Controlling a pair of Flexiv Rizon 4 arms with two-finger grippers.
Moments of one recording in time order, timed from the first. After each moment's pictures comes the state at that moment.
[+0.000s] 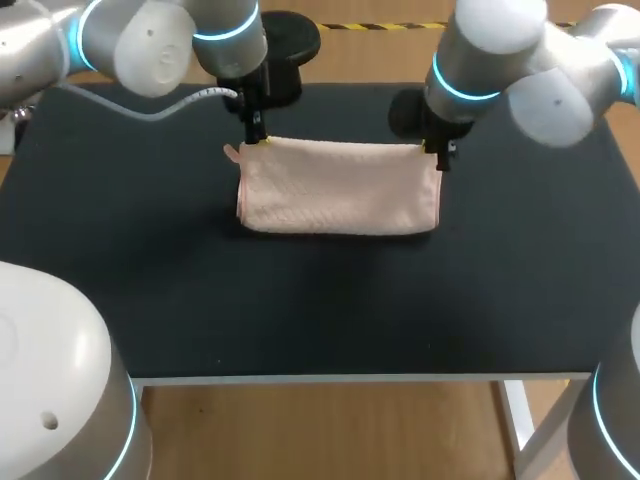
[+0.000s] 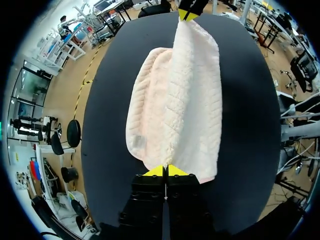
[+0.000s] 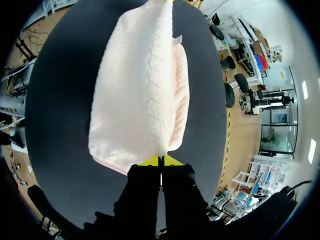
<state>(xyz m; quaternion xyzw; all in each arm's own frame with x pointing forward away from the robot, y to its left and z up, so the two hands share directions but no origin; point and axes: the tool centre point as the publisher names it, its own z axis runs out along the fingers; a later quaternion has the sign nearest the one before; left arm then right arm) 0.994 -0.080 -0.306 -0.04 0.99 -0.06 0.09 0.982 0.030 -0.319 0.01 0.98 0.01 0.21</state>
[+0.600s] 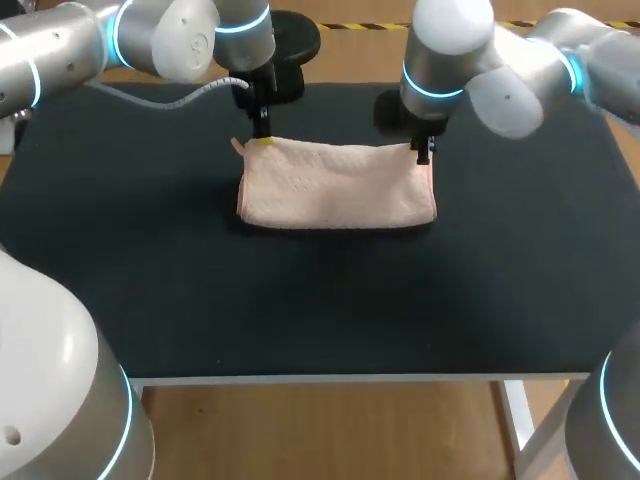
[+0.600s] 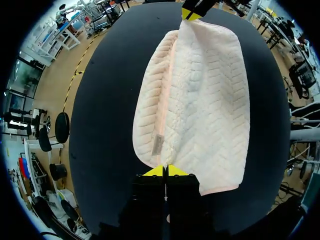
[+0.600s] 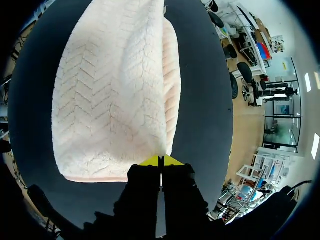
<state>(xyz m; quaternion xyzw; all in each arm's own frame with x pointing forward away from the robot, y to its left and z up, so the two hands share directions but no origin) 1.053 -0.080 -0.357 -0.05 1.00 -0.05 0.04 1.045 0.036 -0.370 0.03 0.98 -0.01 0.20</state>
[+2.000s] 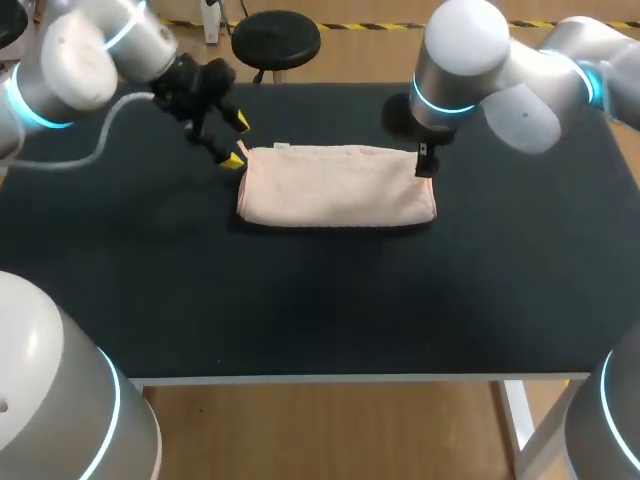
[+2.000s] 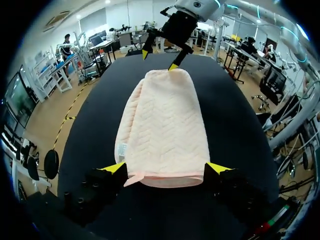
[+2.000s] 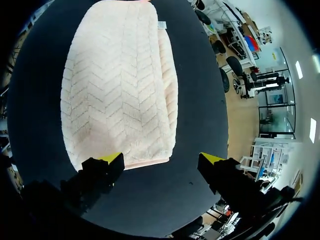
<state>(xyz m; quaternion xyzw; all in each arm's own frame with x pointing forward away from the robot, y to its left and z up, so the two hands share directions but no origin) 1.000 -0.040 -0.331 0.01 0.95 -0.32 -0.01 1.019 0.027 -0.357 0.08 0.97 0.00 0.23</state>
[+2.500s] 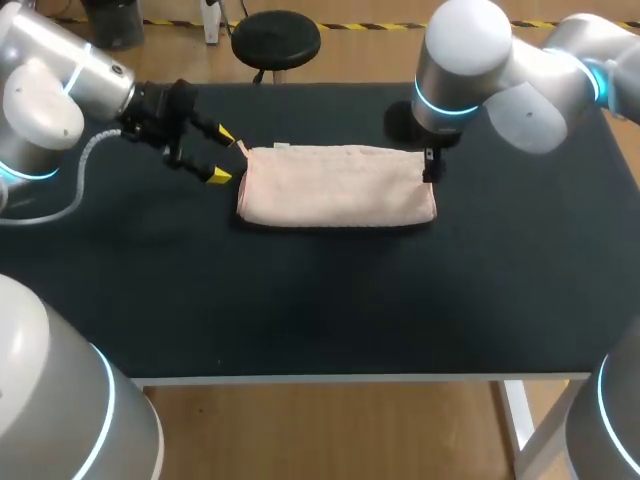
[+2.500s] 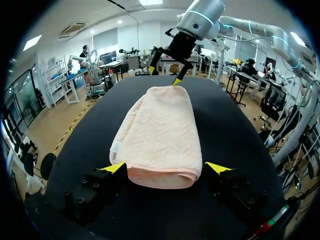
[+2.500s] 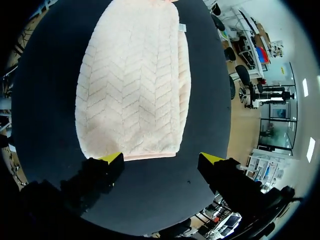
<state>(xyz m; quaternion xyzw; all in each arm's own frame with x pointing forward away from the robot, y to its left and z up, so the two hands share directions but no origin) 0.983 -0.022 -0.343 -0.01 0.91 -0.42 0.00 1.004 0.023 -0.353 0.02 0.97 -0.02 0.22</state>
